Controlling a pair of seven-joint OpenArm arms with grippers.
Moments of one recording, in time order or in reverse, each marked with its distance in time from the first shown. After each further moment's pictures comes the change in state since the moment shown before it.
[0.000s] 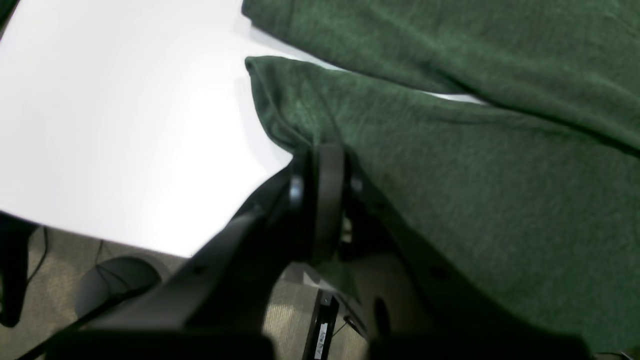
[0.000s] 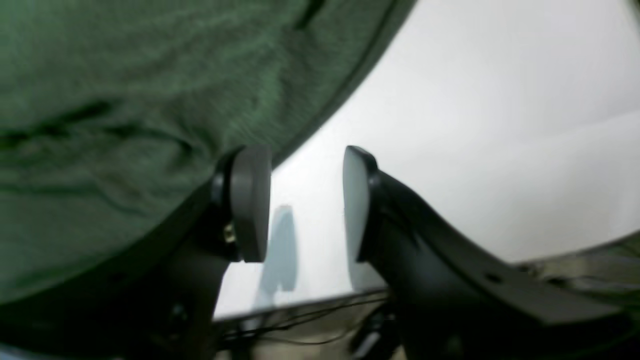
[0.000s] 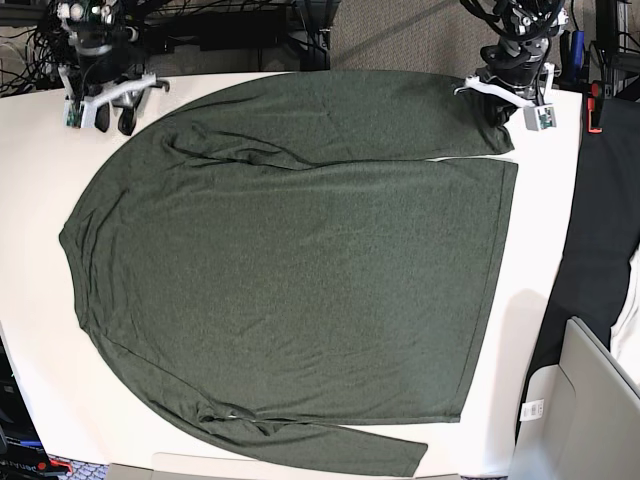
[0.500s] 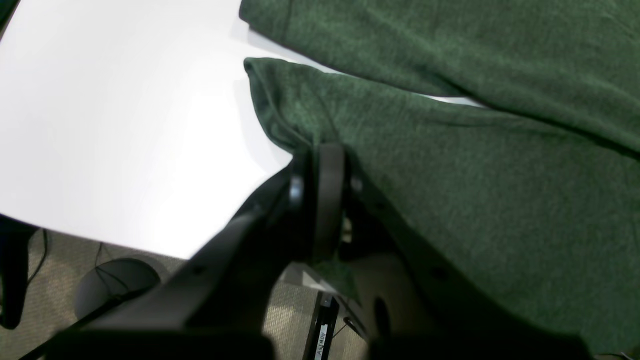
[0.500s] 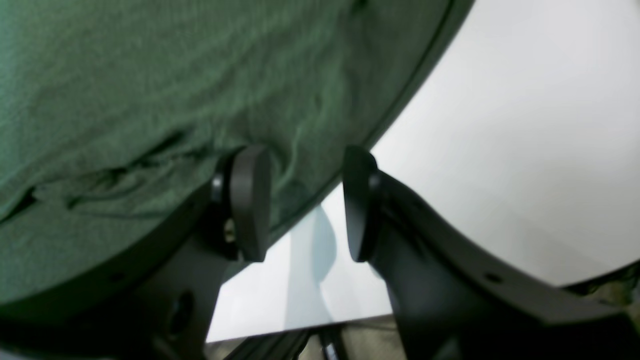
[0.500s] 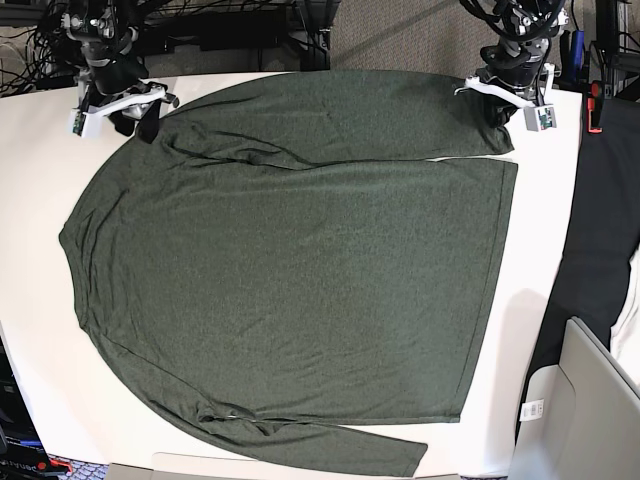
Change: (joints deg) left arm 0.0 0.0 0.1 0.0 0.0 0.0 -0.1; right arm 2.8 -2.3 0.0 -2.6 12.9 -0.1 -3.7
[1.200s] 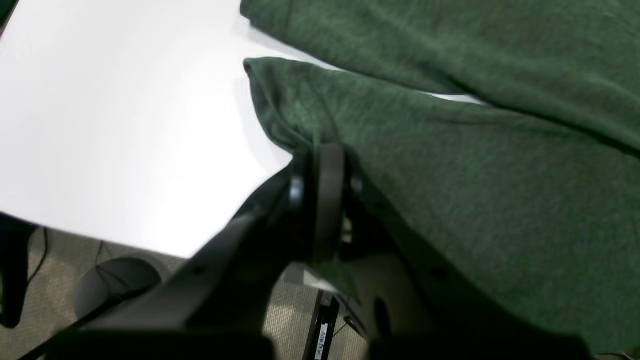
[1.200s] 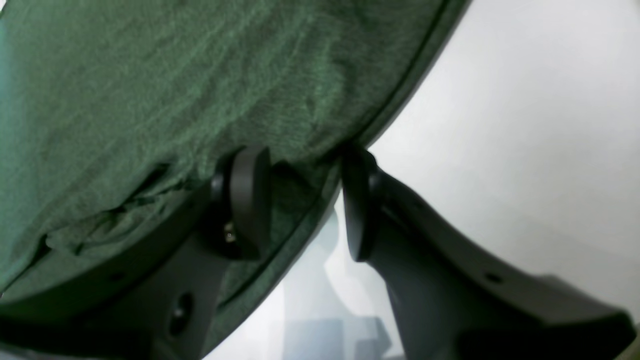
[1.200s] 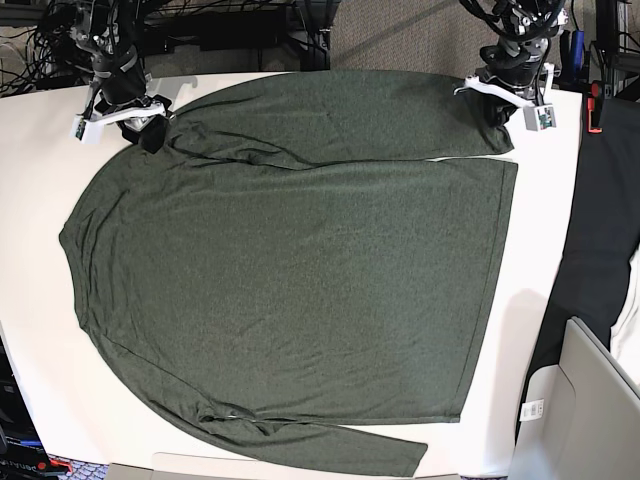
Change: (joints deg) left arm 0.0 0.0 0.1 0.0 0.0 0.0 0.0; right arm 5.9 -1.5 0.2 -9.3 5.9 0.4 2.6
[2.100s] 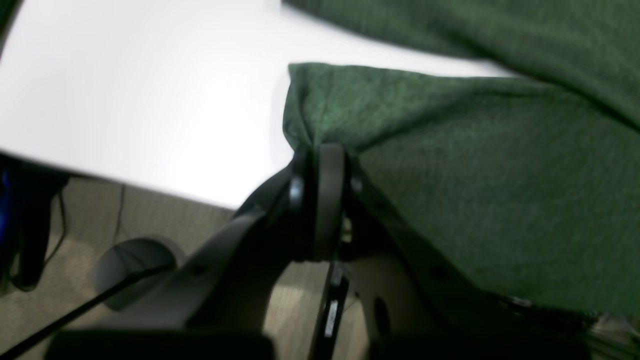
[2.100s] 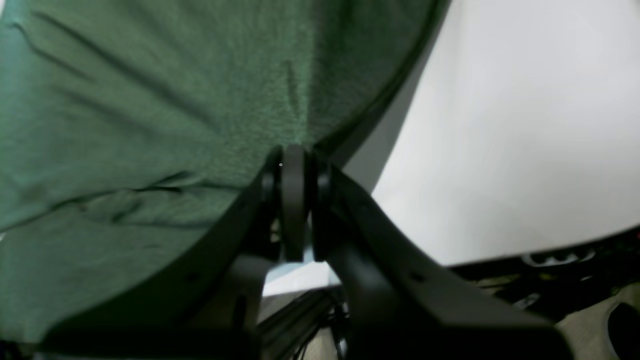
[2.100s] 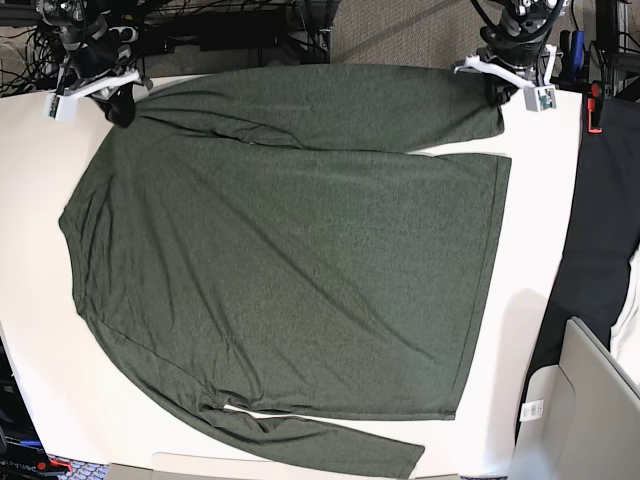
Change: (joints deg) left arm 6.1 -0.3 0.0 2.9 0.0 0.0 -0.3; right arm -10.8 3.4 8.7 8.4 4.9 10.6 -2.9
